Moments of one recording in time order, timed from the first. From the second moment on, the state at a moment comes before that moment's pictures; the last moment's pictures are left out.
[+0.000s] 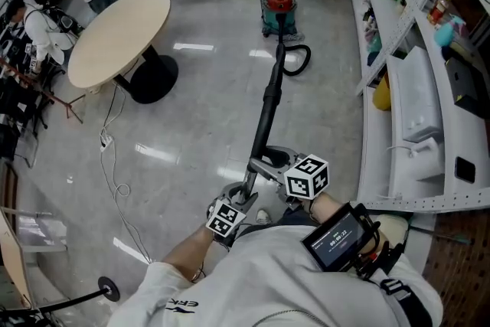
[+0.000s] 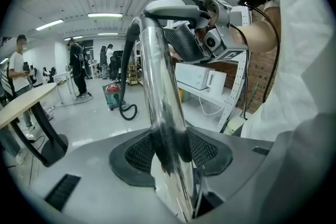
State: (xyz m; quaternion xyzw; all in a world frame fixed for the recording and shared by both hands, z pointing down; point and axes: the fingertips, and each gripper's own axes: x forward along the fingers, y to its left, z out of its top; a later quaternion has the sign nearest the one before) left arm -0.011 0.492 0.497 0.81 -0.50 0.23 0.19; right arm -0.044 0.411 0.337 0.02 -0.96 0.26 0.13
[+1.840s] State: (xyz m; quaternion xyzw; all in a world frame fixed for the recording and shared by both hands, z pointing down) left arm 0.136 0.796 0.520 0.78 -0.52 0.25 0.24; right arm 0.090 0.708 0.364 -0.04 -0.94 0.29 0.15
